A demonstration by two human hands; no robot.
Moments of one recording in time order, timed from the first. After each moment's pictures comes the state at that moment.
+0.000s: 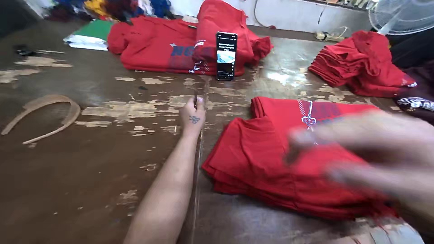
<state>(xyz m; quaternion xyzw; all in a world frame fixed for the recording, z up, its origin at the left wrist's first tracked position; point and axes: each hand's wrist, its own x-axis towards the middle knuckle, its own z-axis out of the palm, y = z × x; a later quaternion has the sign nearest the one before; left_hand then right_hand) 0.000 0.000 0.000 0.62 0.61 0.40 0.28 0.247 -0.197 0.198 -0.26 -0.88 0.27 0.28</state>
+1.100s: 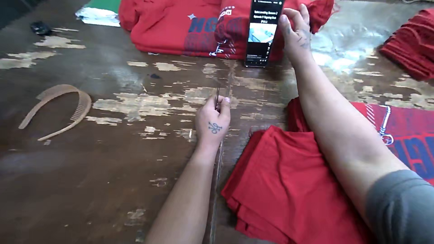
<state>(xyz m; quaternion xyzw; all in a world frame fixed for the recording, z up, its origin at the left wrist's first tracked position) 0.004 0.001 -0.008 0.63 0.62 0.41 0.23 0.275 0.177 0.042 -0.59 -0.64 0.09 0.48</state>
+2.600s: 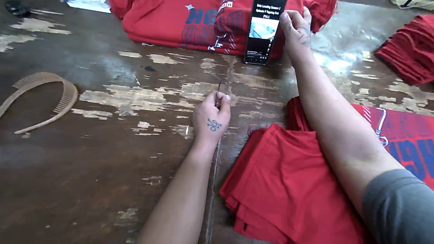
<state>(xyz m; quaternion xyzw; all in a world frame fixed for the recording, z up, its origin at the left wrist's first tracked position) 0.003 0.002 -0.009 0.63 0.62 0.40 0.22 0.271 0.178 0.042 -0.61 -0.62 0.11 0.48</state>
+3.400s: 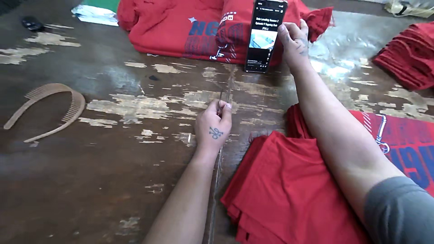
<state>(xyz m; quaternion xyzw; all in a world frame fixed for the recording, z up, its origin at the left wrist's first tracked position) 0.001 0.001 -0.004 0.64 0.63 0.38 0.23 0.270 0.178 0.042 -0.61 -0.62 0.11 0.48</state>
